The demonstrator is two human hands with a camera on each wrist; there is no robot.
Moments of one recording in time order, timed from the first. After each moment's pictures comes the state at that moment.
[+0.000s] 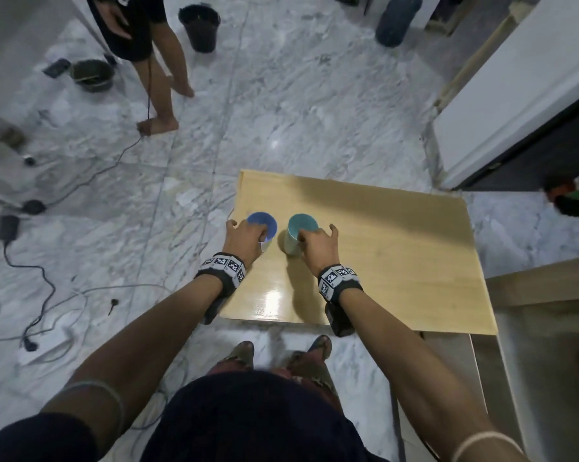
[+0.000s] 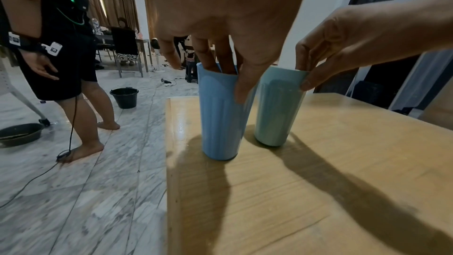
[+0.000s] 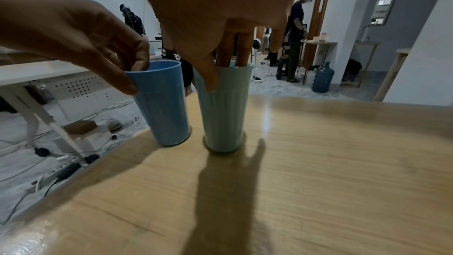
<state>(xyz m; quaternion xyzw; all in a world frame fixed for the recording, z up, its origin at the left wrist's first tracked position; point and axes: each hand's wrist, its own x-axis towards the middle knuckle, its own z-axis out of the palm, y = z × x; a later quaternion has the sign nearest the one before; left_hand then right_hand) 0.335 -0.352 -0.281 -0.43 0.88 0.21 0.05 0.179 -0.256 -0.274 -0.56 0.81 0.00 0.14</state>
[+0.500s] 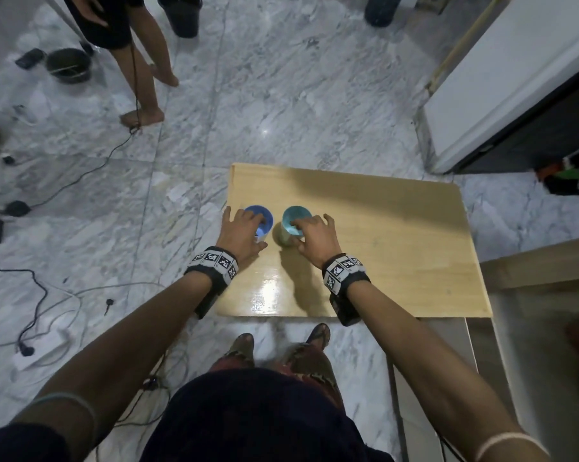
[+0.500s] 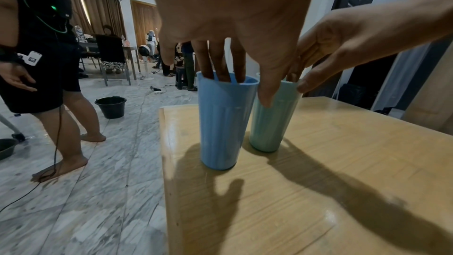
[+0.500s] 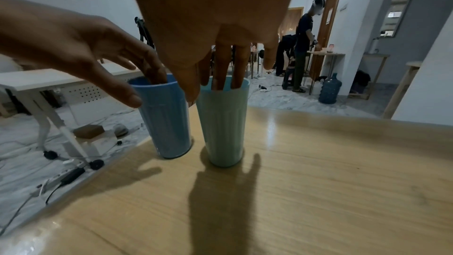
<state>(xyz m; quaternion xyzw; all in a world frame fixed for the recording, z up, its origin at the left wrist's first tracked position) 0.334 -0.364 -0.287 -0.38 0.90 0.18 0.07 0.168 -0.261 -0.272 -0.60 0.79 -0.01 0.15</state>
